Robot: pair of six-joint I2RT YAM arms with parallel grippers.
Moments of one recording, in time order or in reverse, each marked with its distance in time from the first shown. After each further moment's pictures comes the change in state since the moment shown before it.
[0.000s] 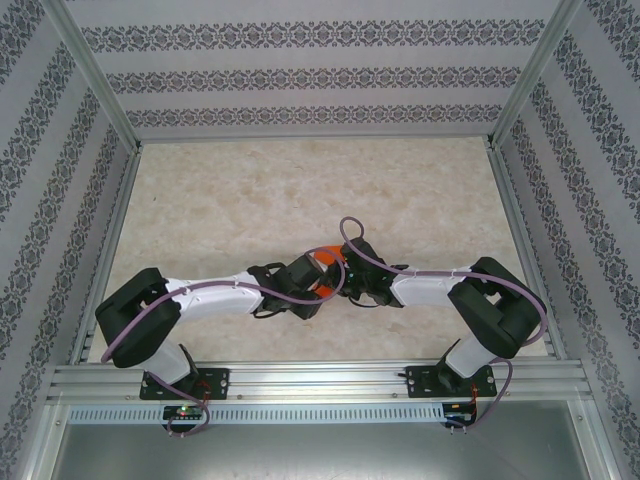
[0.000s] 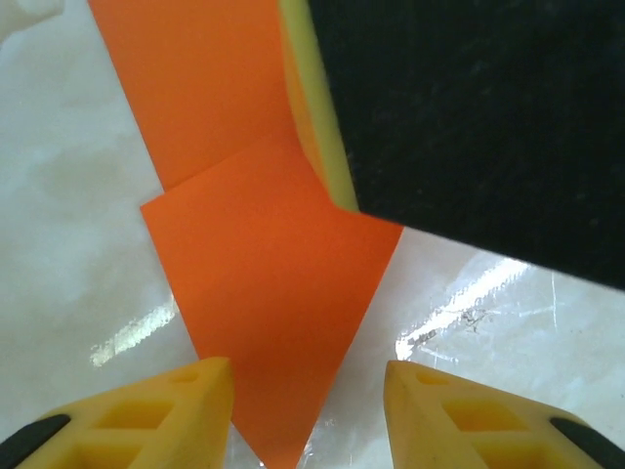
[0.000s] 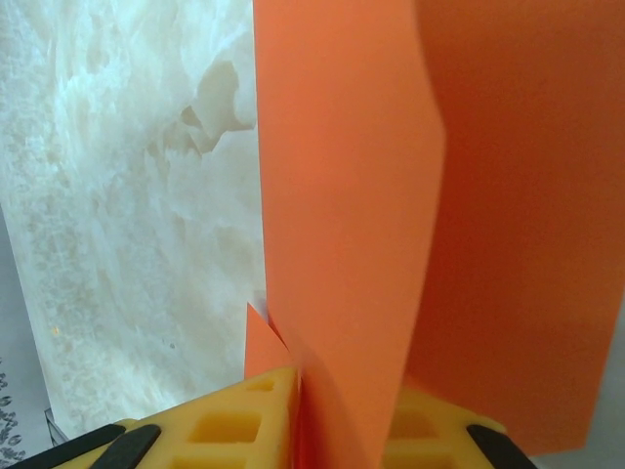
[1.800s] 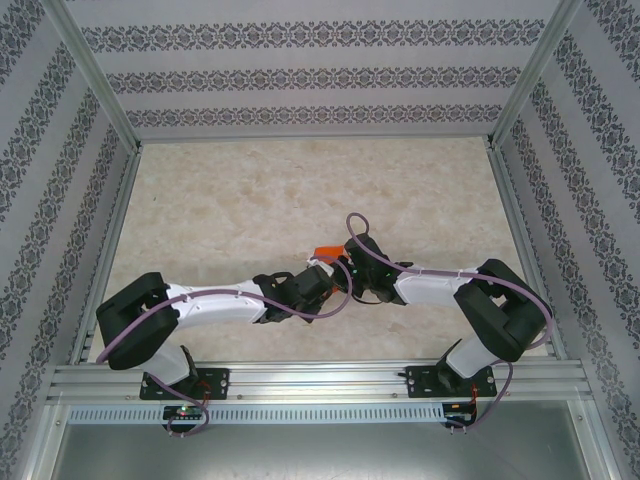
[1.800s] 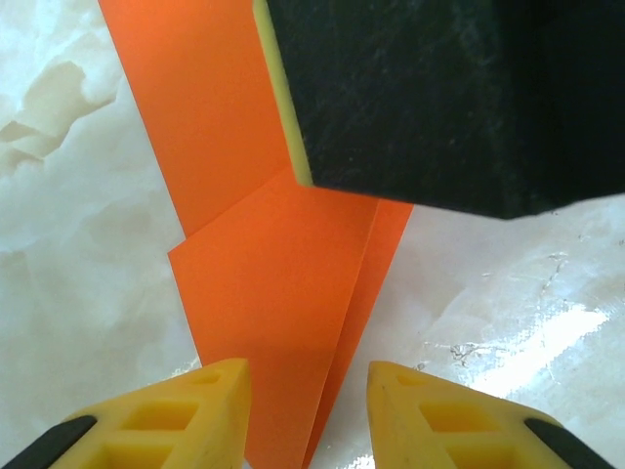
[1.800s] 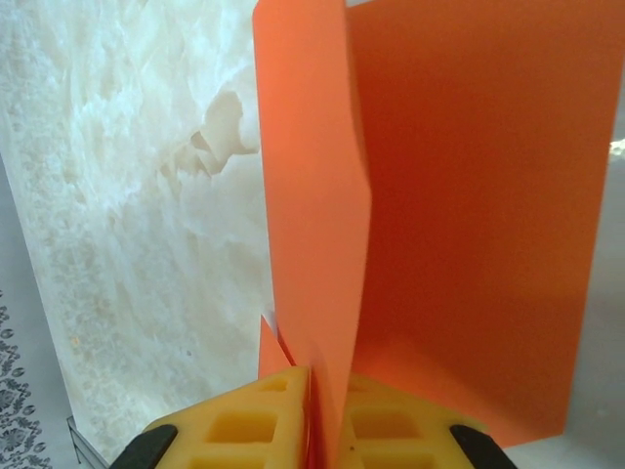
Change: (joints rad) left arm -0.098 -0.007 0.001 0.036 -0.188 -0.016; right arm -0.032 -0.029 0.006 -0.036 -0.021 0.015
